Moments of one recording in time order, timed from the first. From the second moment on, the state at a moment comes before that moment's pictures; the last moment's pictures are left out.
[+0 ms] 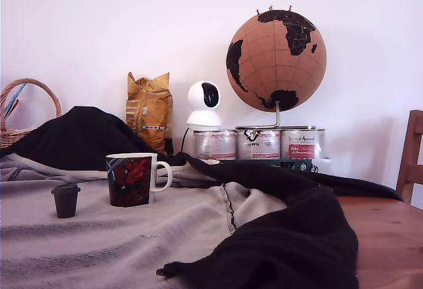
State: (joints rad) arm -0.01 0.00 0.02 -0.01 0.00 0.00
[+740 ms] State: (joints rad) arm 0.03 0.00 0.01 0.10 0.28 -0.21
